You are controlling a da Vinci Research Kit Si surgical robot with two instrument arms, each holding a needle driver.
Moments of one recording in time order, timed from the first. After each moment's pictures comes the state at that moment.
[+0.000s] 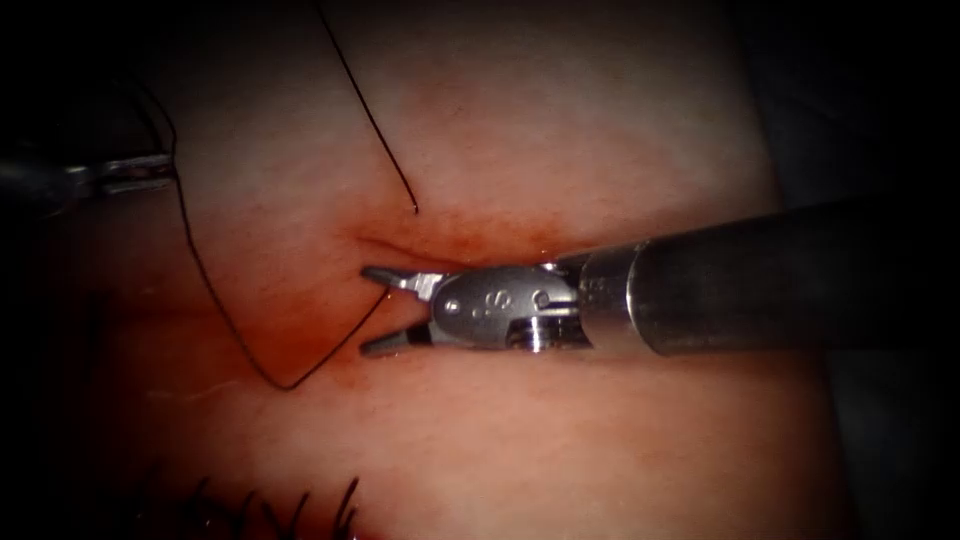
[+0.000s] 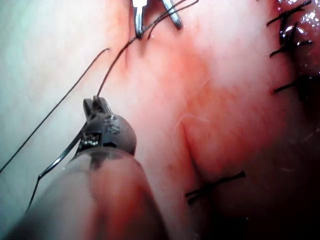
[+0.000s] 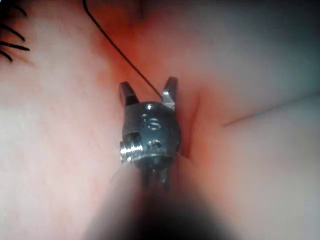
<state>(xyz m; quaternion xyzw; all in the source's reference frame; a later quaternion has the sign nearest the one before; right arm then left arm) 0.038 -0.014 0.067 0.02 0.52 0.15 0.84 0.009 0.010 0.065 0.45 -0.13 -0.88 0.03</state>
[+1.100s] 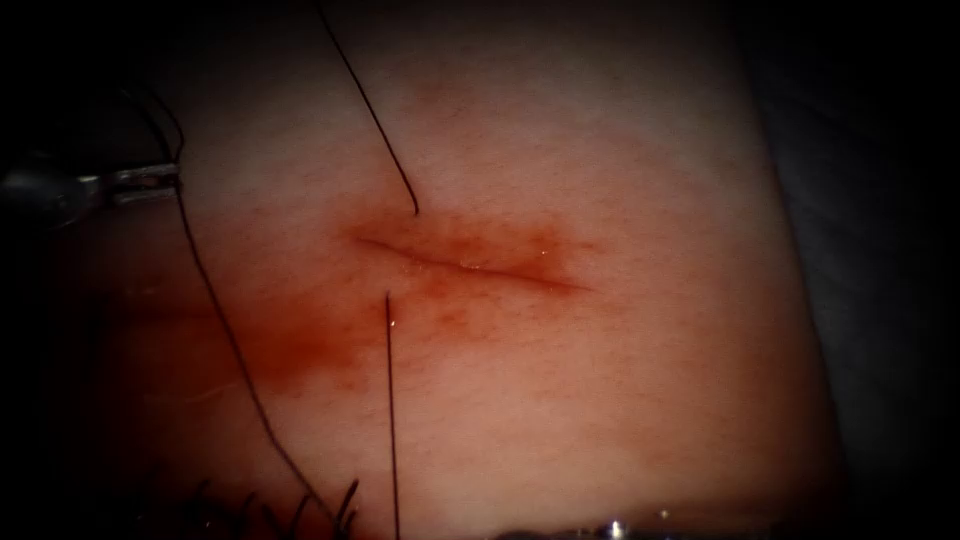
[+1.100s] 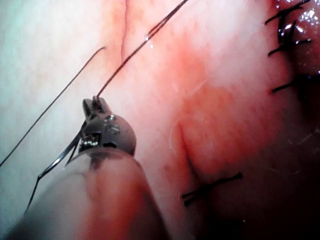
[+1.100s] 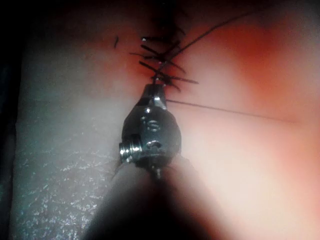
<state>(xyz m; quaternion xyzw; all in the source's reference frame) 0.035 -0.030 0.050 0.13 0.49 0.12 0.85 0.009 0.009 0.066 0.45 -0.13 -0.88 0.03</state>
